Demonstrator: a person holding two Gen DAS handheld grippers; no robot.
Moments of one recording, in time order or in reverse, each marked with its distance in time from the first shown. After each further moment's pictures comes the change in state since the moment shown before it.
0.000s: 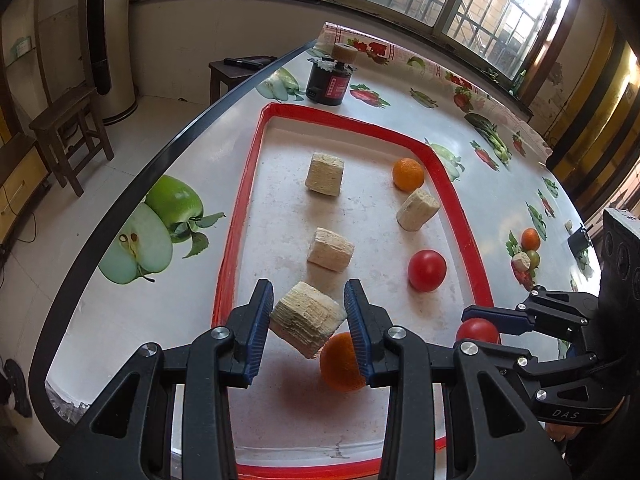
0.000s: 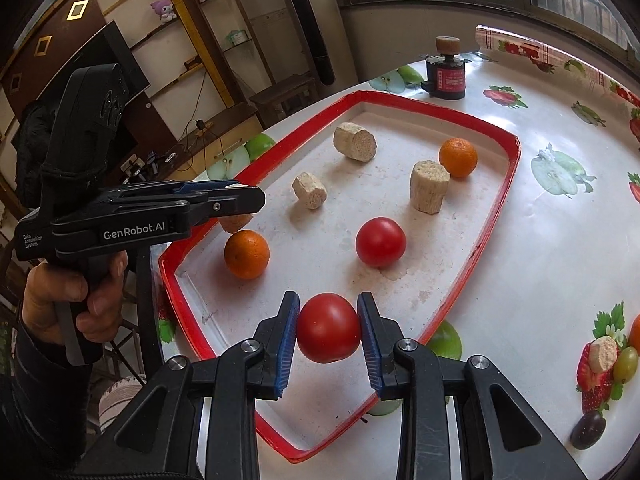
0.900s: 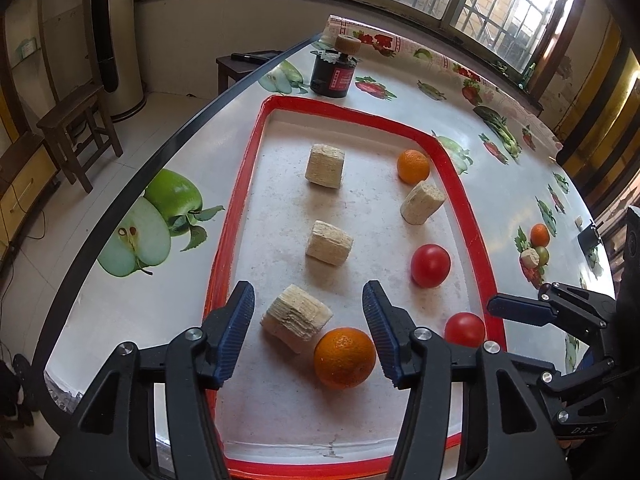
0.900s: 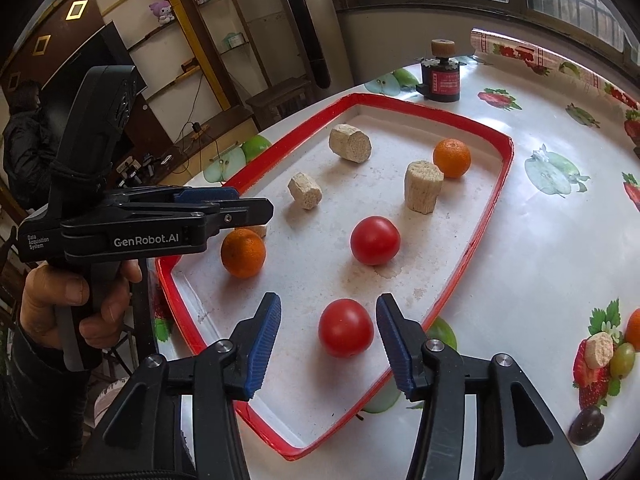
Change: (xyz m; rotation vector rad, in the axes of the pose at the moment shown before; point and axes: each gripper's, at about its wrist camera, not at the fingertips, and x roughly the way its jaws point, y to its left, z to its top) left arm 0.000 -0.011 -0.003 0.003 0.018 0.044; right arm -0.007 0.000 -0.005 0.002 -0.026 -0.017
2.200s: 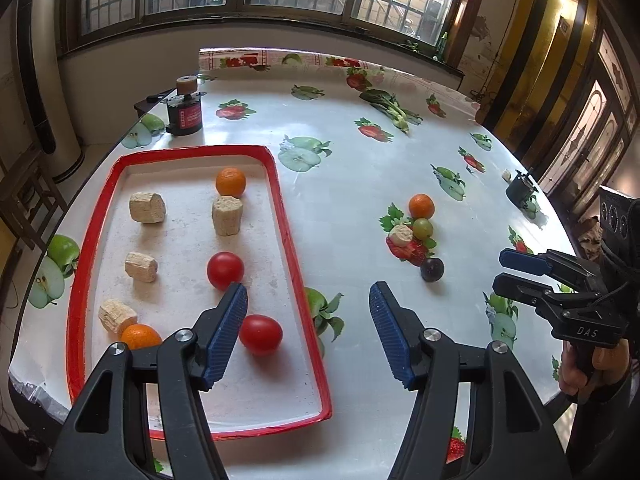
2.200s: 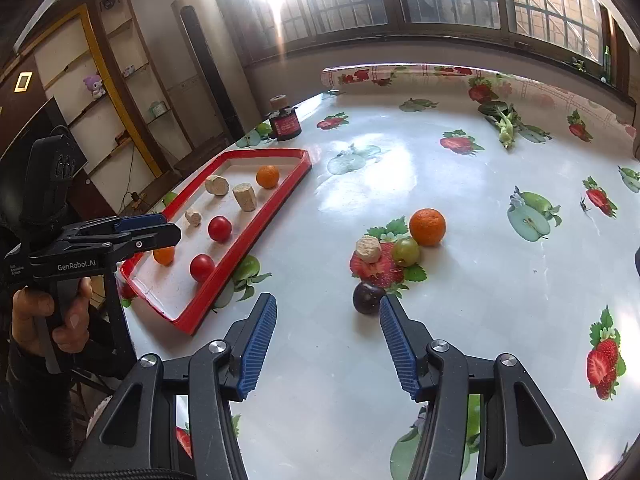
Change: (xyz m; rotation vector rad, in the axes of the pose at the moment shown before) left arm -0.037 -0.143 -0.012 0.226 -0.044 -0.147; right arm -0.159 -0.100 -0.092 0.231 -0.170 -0.214
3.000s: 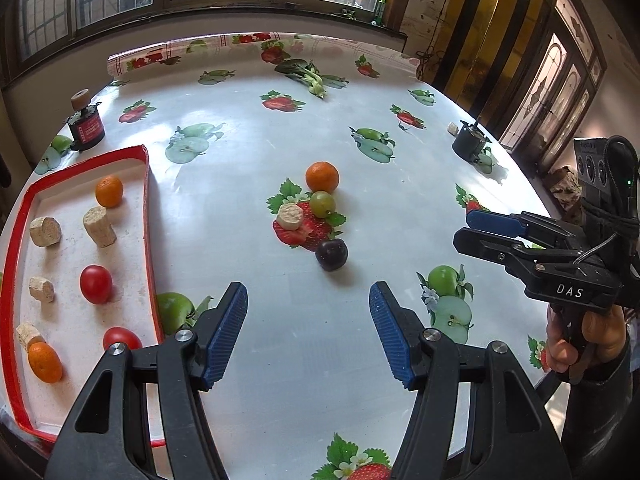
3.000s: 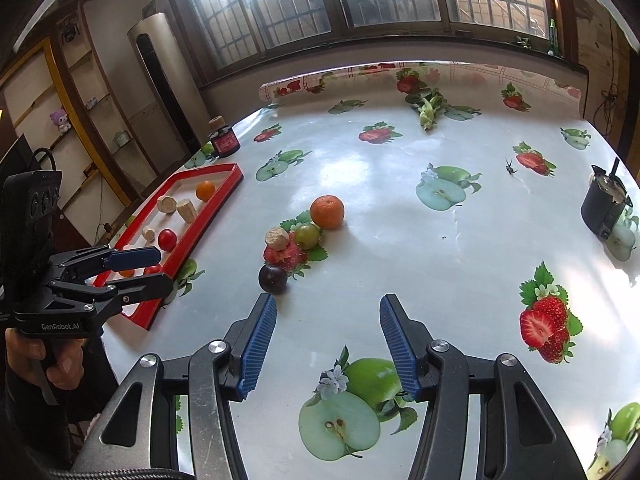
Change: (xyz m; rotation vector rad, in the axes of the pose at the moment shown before) left arm 0.037 -0.095 -0.003 0.146 0.075 -0.114; right arm -0.034 -0.067 -0.024 0.122 -0.039 -0.091
